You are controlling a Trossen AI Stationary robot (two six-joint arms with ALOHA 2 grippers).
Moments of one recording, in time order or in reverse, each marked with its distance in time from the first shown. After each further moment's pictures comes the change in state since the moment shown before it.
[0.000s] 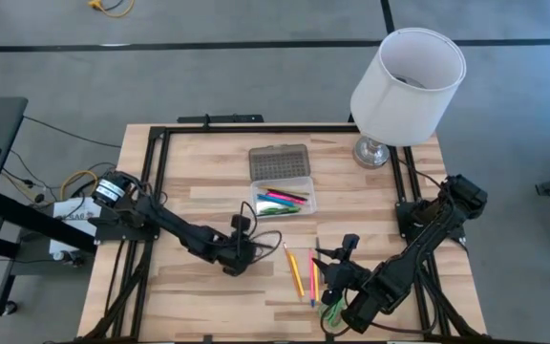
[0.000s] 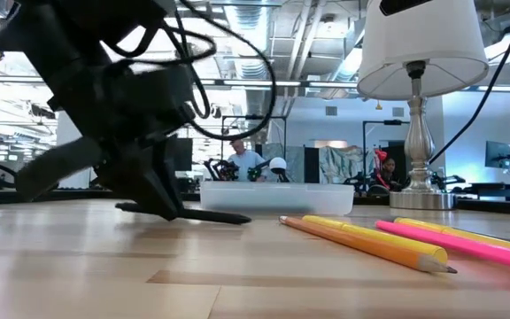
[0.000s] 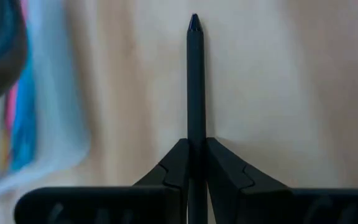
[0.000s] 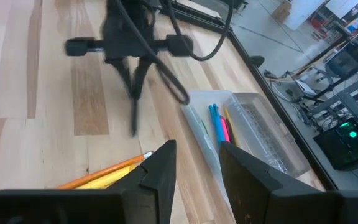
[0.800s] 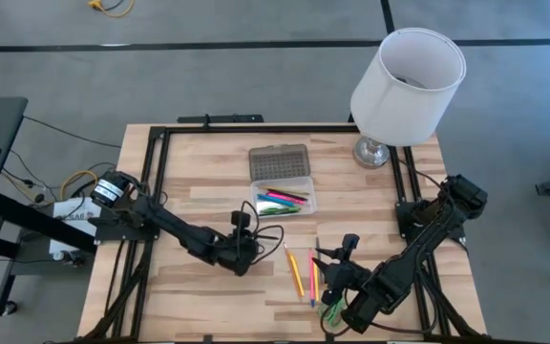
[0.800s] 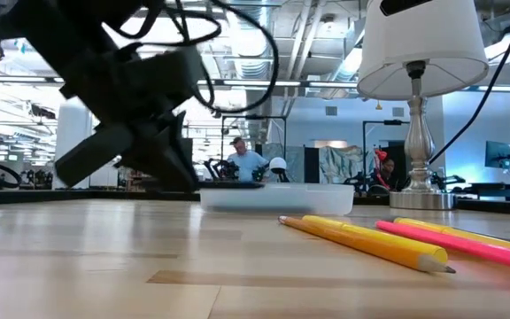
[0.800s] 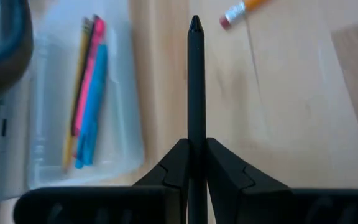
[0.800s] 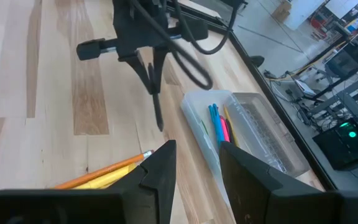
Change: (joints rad) left arm -0.024 -0.013 0.041 0.011 -0.170 -0.024; right arm 0.000 0.000 0.000 -0.002 0.000 0.000
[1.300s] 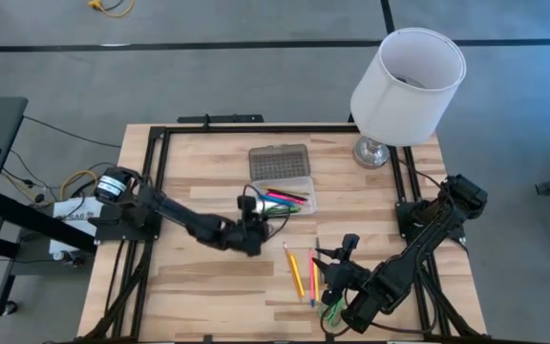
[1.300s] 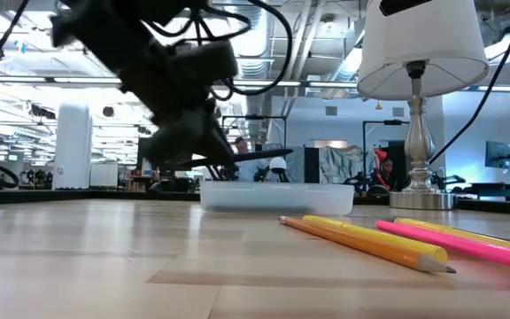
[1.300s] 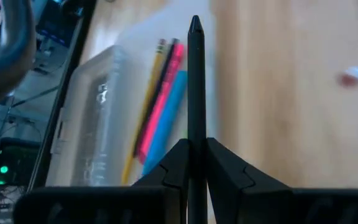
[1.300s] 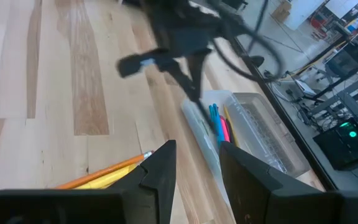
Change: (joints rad) left arm 0.139 -0.001 0.032 0.139 -0.080 0.081; right arm 0.000 0.000 0.000 0.002 0.000 0.000
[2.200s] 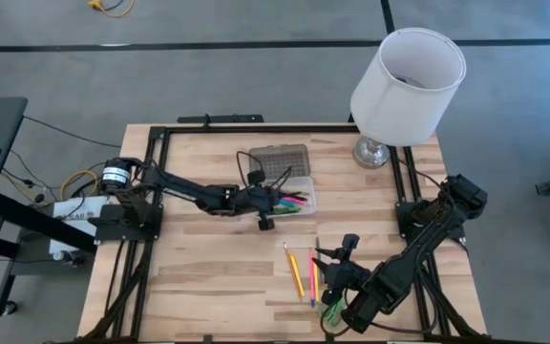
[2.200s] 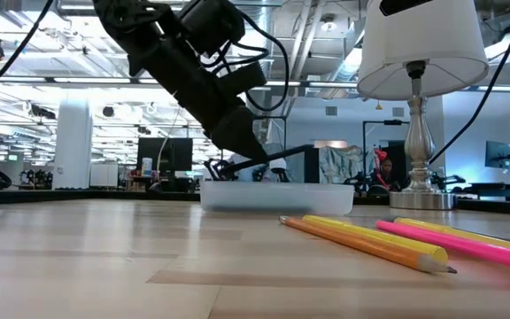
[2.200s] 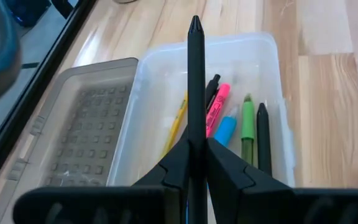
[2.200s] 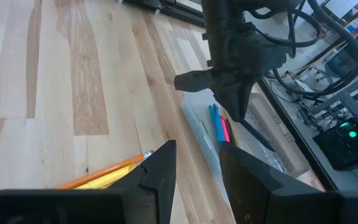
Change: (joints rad) left arm 0.283 -0.001 0.001 0.221 0.351 0.024; right arm 0.000 0.000 0.000 0.000 0.000 0.000
